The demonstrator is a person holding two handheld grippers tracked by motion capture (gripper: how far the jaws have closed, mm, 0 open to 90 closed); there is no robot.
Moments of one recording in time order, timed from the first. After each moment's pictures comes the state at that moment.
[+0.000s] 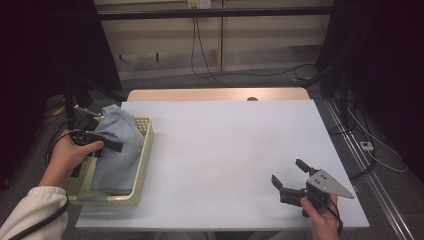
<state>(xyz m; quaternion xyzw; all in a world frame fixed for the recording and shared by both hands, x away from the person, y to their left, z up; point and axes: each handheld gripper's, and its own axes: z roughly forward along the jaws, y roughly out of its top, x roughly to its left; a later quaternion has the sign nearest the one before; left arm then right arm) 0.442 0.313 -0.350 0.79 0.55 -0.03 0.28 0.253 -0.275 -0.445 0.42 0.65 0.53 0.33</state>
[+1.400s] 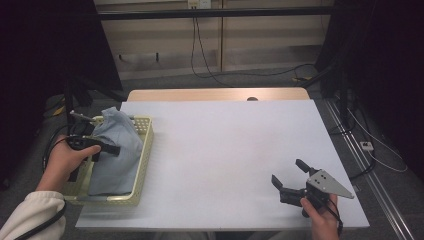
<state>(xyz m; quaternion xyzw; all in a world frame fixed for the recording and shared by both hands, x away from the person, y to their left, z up) 0.437 0.328 -0.363 0.77 0.57 -0.02 0.27 0.253 -0.275 -0.445 0.42 0.65 0.53 0.33</state>
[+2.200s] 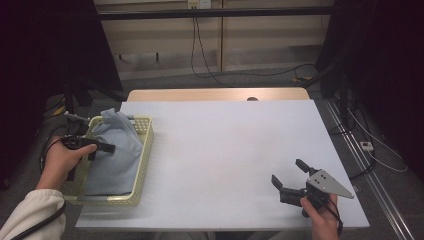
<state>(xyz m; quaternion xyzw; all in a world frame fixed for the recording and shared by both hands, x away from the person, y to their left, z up) 0.442 0.343 -0.371 0.76 0.59 0.01 0.27 0.254 -0.275 -0.445 0.42 0.65 0.53 0.33</state>
